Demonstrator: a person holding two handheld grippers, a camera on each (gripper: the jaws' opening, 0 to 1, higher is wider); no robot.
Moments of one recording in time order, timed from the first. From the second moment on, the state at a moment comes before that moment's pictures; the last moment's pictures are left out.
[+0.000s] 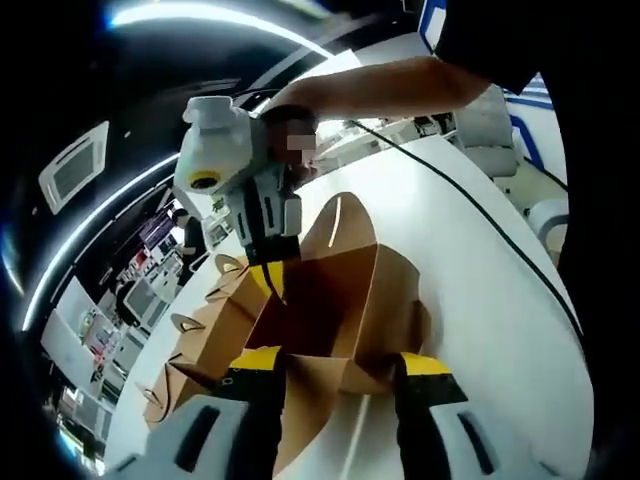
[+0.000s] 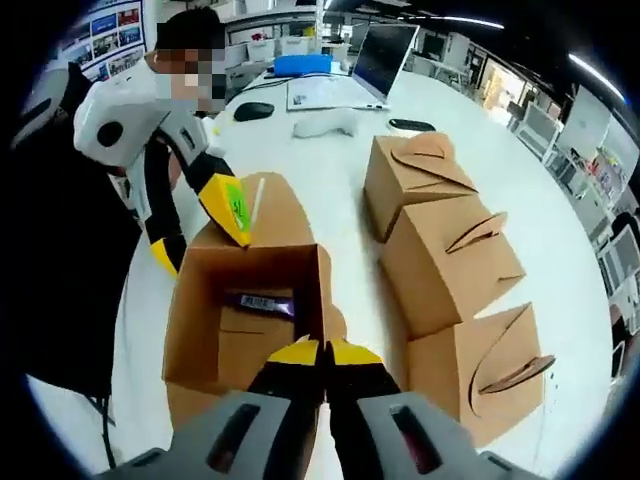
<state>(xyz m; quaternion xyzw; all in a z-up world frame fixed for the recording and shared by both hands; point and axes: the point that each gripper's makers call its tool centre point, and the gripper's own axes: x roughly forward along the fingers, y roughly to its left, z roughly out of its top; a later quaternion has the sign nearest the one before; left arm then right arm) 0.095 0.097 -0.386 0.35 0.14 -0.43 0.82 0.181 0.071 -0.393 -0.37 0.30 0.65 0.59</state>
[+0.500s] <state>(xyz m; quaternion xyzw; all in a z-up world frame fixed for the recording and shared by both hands) 0.094 0.096 -0.385 0.35 0.14 -0.43 0.82 0.185 0.074 -0.334 -0.27 0.13 0.59 0.75</state>
